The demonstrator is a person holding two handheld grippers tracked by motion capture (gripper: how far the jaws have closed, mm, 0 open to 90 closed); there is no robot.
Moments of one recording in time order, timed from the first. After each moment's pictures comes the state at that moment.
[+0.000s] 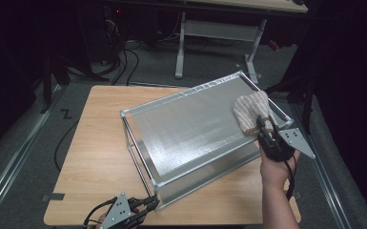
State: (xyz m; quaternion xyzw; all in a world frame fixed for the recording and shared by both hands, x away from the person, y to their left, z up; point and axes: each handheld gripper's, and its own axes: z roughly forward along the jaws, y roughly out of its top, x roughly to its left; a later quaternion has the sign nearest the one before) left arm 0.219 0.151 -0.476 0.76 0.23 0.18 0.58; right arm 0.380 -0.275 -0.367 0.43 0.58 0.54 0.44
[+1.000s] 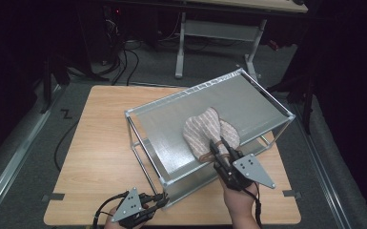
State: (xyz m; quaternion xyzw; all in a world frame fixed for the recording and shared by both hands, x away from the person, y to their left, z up) left arm 0.237 0.131 -0.476 0.77 0.21 0.16 0.59; right arm 0.301 -0.166 -0.373 0.34 0.63 0.59 0.37
